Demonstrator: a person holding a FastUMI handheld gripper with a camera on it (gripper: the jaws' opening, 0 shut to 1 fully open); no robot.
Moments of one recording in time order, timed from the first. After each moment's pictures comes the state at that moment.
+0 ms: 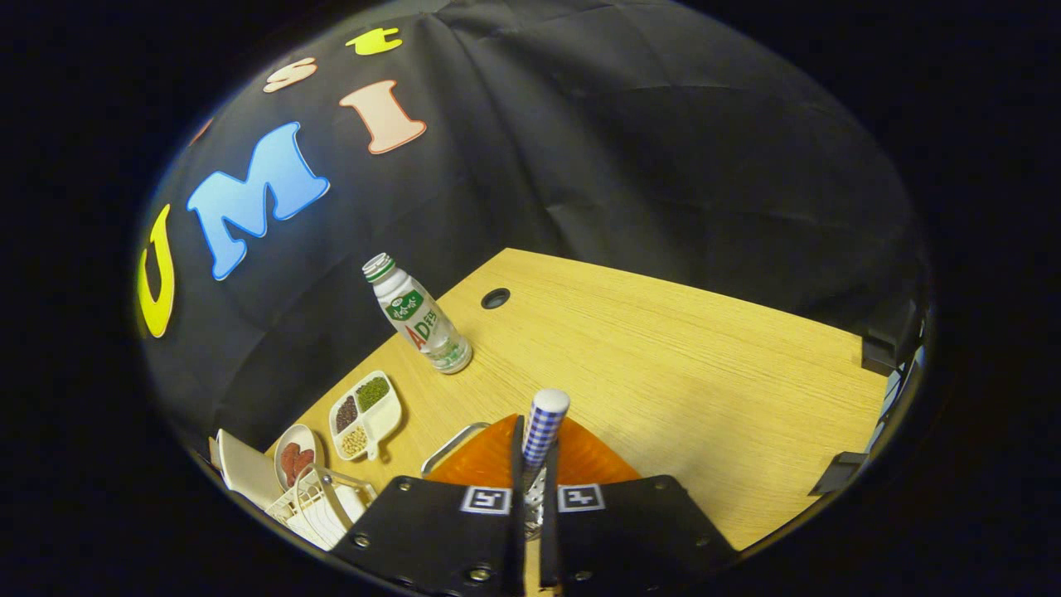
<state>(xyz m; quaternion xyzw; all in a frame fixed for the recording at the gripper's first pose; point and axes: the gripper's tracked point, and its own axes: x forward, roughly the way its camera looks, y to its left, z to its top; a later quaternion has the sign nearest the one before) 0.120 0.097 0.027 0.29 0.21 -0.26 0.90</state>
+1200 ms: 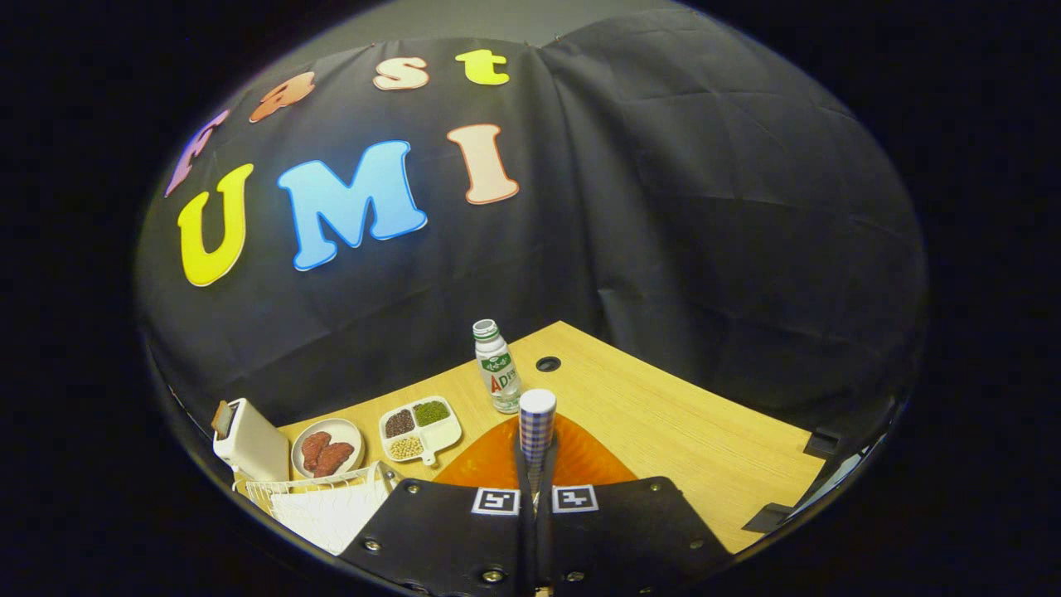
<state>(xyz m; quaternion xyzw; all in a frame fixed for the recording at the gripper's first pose) 0.073 0.157 0.171 0.13 0.15 -0.24 0.95</state>
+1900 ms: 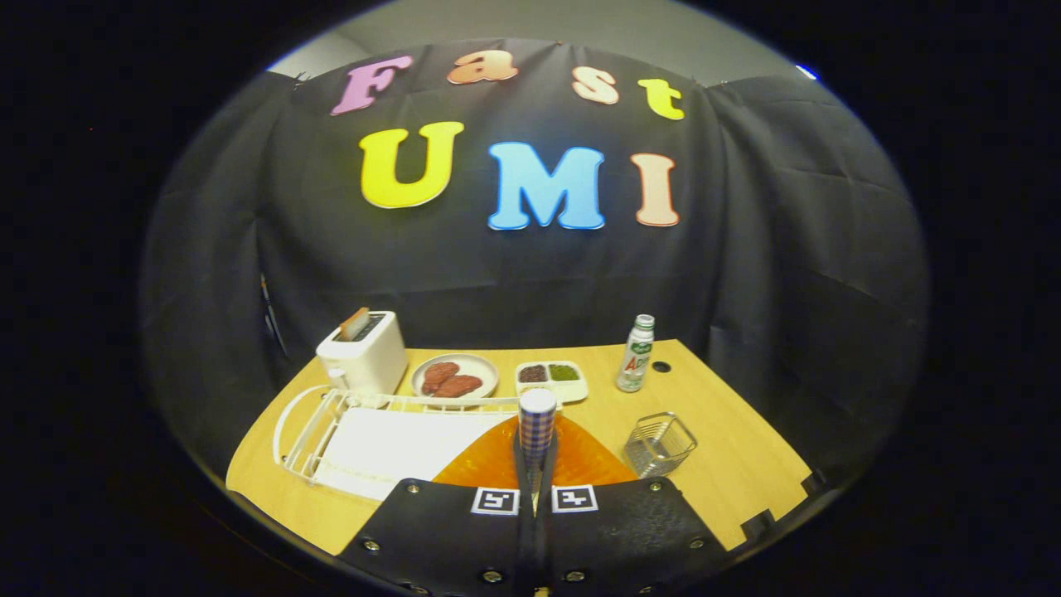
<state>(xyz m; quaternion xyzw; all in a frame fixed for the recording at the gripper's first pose) -0.016 0.381 0.180 -0.01 0.16 -0.02 0.99</state>
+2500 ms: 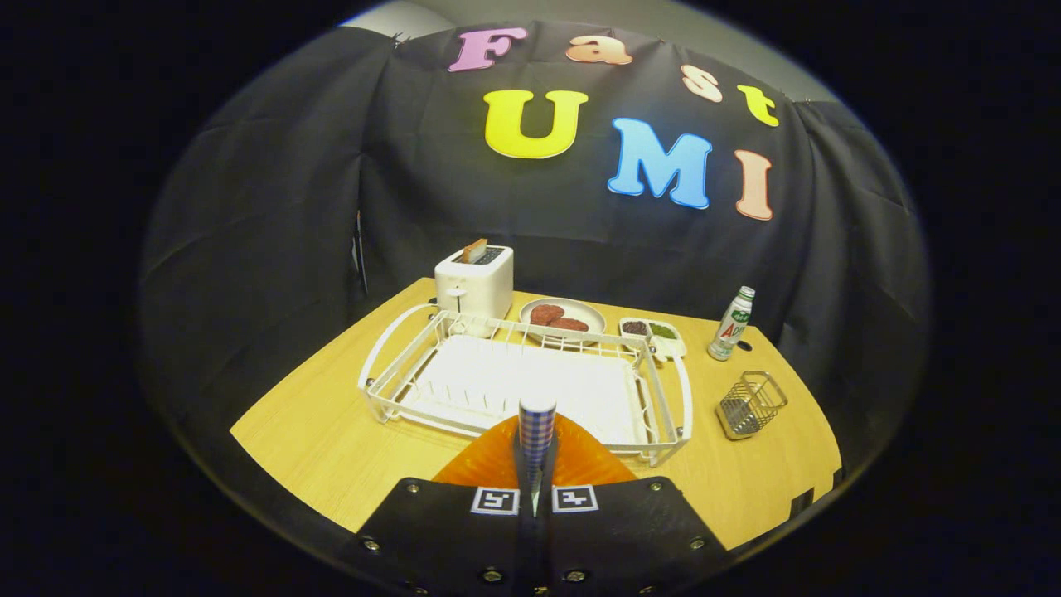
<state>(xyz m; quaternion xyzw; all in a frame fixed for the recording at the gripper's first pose) -0.070 0.502 0.087 -0.07 0.21 0.09 0.97</state>
